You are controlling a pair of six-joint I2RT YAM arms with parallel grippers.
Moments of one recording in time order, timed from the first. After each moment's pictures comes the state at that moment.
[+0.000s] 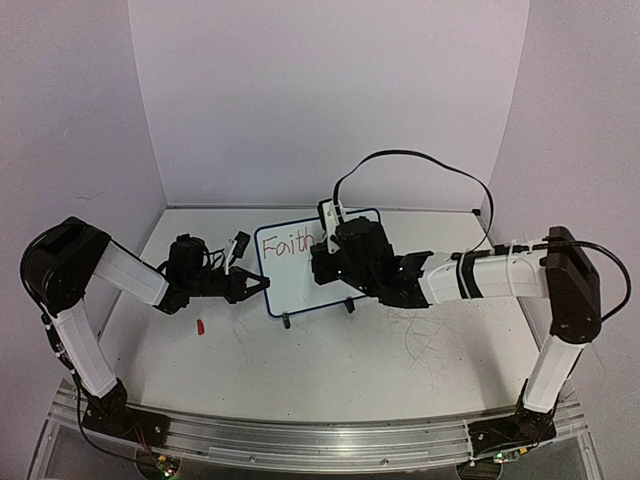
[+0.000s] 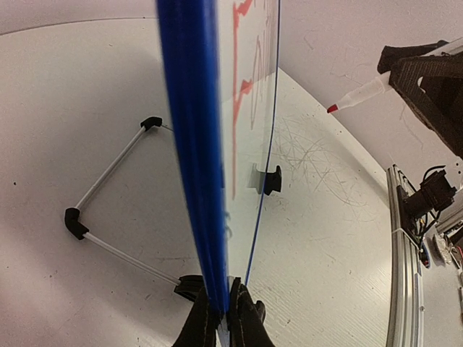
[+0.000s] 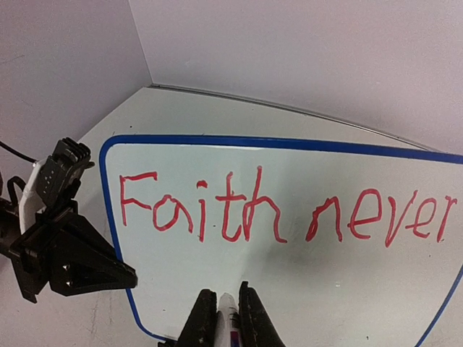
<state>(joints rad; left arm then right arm) -0.46 1.76 0.67 0.68 0.70 -0.23 1.00 1.82 1.23 0.20 0.39 0.28</state>
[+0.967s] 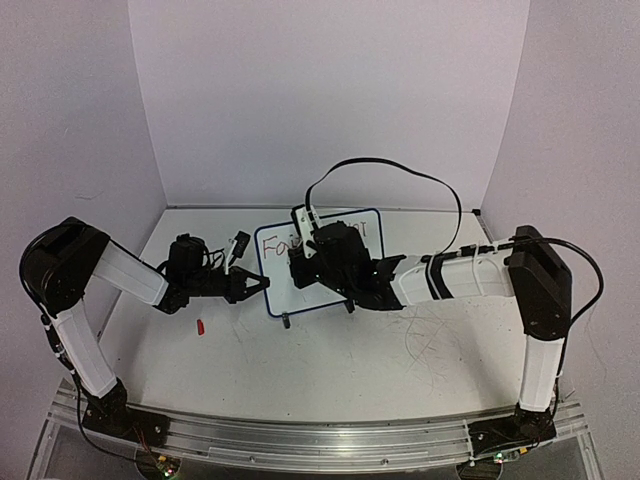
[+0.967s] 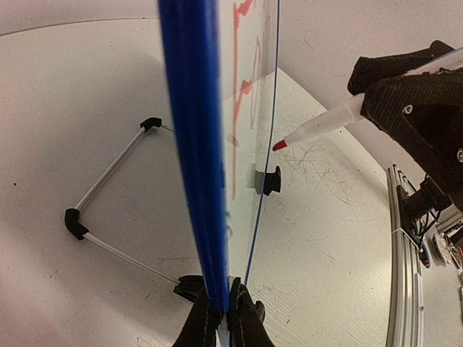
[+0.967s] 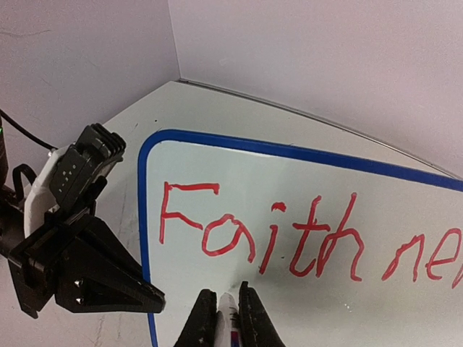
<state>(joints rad) -0.46 1.75 0.67 0.68 0.70 -0.23 1.02 1.97 1.35 0.28 0.34 0.19</state>
